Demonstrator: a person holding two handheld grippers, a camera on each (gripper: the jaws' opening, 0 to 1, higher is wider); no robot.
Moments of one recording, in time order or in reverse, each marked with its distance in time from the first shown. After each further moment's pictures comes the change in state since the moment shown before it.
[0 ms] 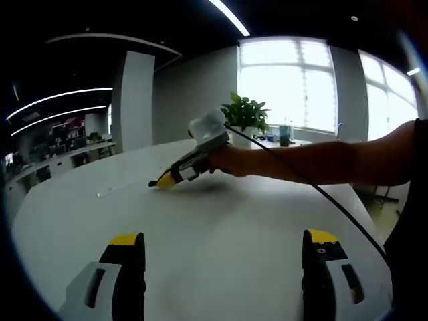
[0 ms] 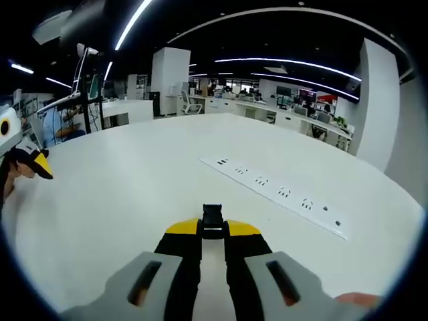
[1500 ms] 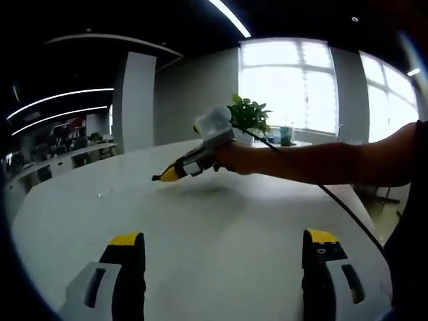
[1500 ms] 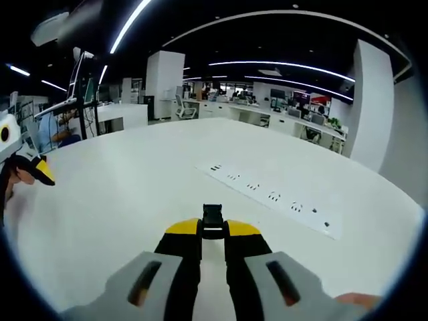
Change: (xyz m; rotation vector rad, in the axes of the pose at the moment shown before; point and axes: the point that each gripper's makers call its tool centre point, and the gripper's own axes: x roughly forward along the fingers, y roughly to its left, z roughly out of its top) left arm -0.001 0.001 0.002 -0.004 -0.008 0.005; right arm -0.013 -0.008 0.012 0.013 -0.028 -0.052
